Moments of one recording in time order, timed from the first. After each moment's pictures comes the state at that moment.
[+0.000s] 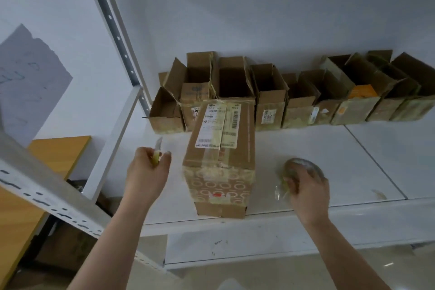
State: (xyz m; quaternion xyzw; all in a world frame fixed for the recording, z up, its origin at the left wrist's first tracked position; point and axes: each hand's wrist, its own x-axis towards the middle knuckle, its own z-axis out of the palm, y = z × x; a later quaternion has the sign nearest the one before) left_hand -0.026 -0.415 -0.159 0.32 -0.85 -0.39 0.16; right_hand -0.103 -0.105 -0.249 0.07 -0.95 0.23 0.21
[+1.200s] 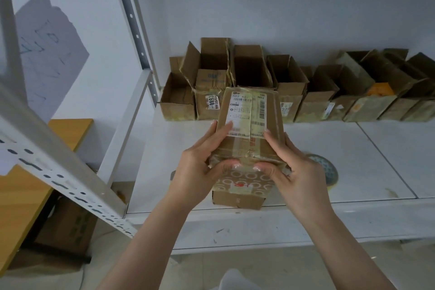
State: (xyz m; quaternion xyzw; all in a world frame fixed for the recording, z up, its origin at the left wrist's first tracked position) left_hand -0.011 -0.381 -0.154 -0.09 -0.80 -0.58 0.15; right_hand -0.047 -0.181 -0.146 0.24 -0.87 0.42 0.14
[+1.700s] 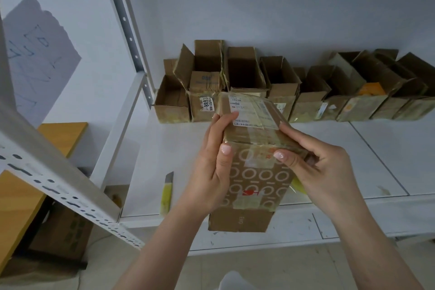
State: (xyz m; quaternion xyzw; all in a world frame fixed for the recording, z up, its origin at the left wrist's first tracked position) left_hand -0.009 -0.345 -0.132 -0.09 -0.76 -0.63 0.15; right_hand -0.044 -0.155 -0.110 0.16 -0.81 0.56 0.07
